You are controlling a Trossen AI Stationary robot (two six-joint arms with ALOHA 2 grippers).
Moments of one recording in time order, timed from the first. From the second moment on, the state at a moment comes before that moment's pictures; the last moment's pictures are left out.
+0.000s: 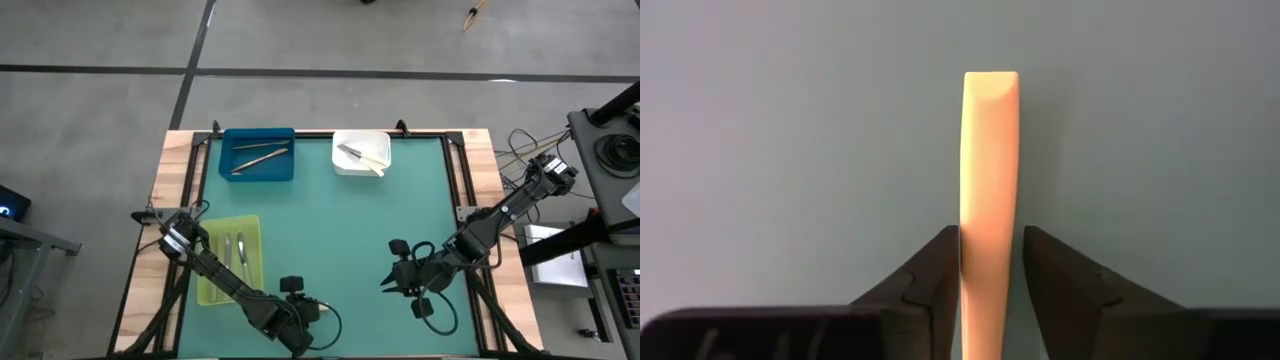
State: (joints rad) left arm -0.67 2.16 1.51 -0.63 -0.43 -0.72; right arm 0.65 1.27 0.91 -0.33 0.21 0.33
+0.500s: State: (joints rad) left arm -0.67 2.16 1.51 -0.63 -0.43 -0.72; right arm 0.65 1.27 0.86 -0.25 0.24 0.29
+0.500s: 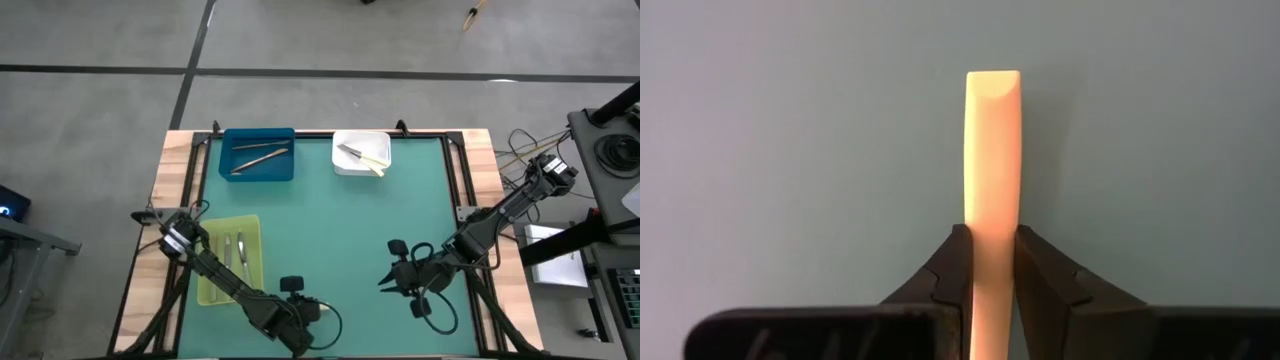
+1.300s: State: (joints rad) left arm -0.66 2.15 1.58 -0.66 -0.44 -0.69; right arm 0.65 1.27 0.86 -0.25 0.27 0.23
